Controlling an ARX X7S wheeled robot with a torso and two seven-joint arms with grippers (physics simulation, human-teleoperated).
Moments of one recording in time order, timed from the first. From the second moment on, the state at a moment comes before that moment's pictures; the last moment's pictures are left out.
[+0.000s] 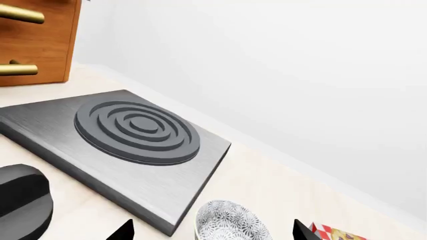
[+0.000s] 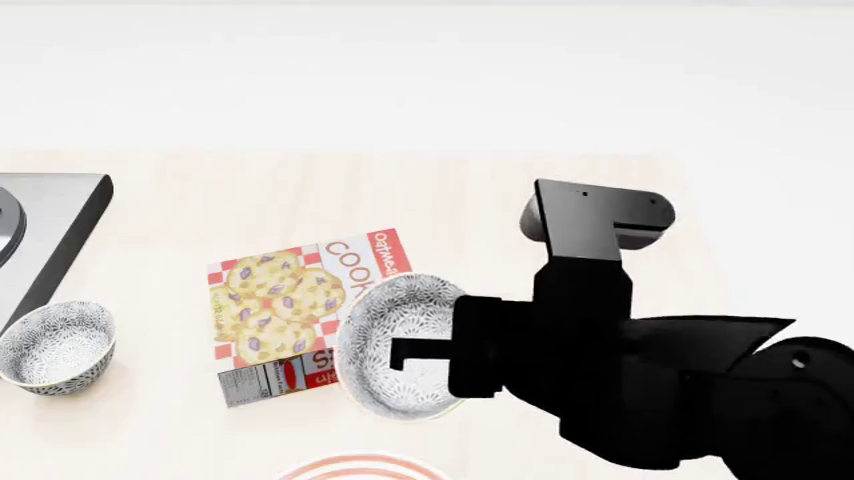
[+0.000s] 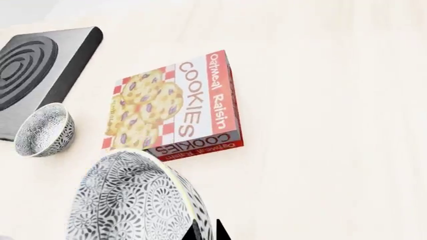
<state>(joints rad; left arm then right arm) -0.11 -0.34 -0.26 0.18 -0.70 -0.30 -0.25 0.98 0.25 0.00 0.15 1.31 1.55 0.69</state>
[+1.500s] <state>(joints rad) -0.12 -0.34 -0.25 0.15 -0.70 -0.27 -0.24 0.79 0.33 -0.24 0.15 1.57 1.46 0.63</state>
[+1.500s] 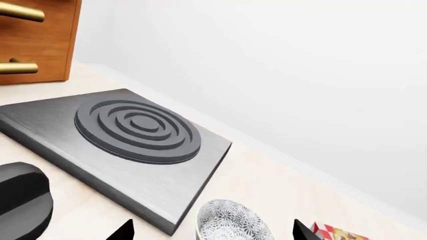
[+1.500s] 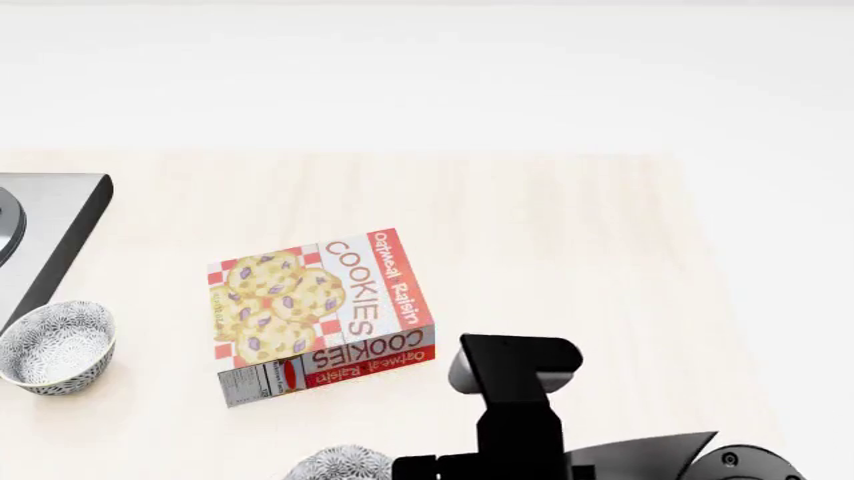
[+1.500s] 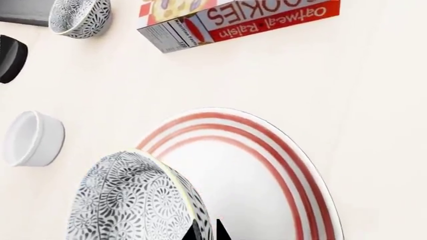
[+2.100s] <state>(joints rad) -0.11 -0.35 -0.25 0.16 -0.71 -0.27 -0.25 0.78 0.35 -0.33 0.17 1.49 1.39 0.53</state>
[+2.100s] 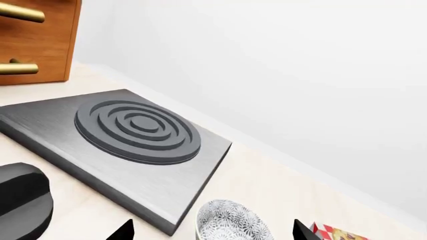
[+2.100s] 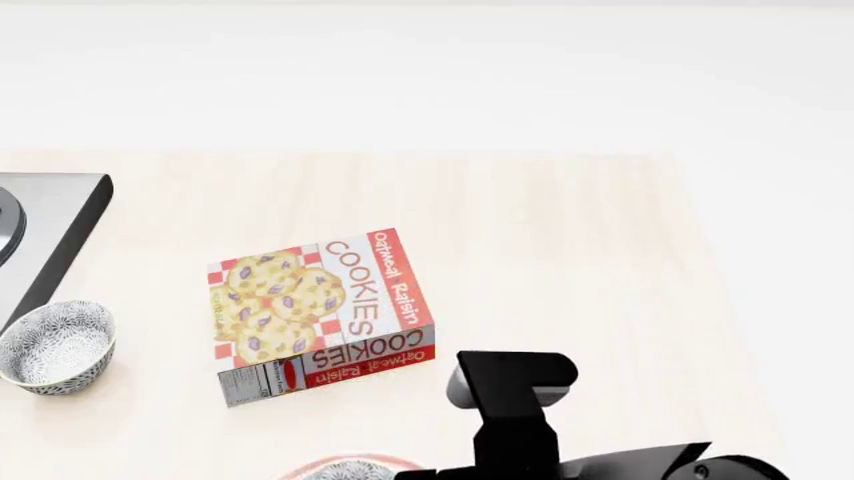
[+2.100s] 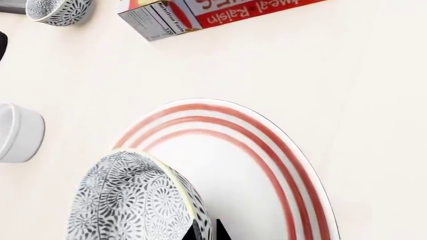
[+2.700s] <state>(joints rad) -0.11 -0.35 -0.24 0.15 -0.71 -0.26 -0.25 0.78 0.36 -0.40 0.20 1.41 1.34 0.45</state>
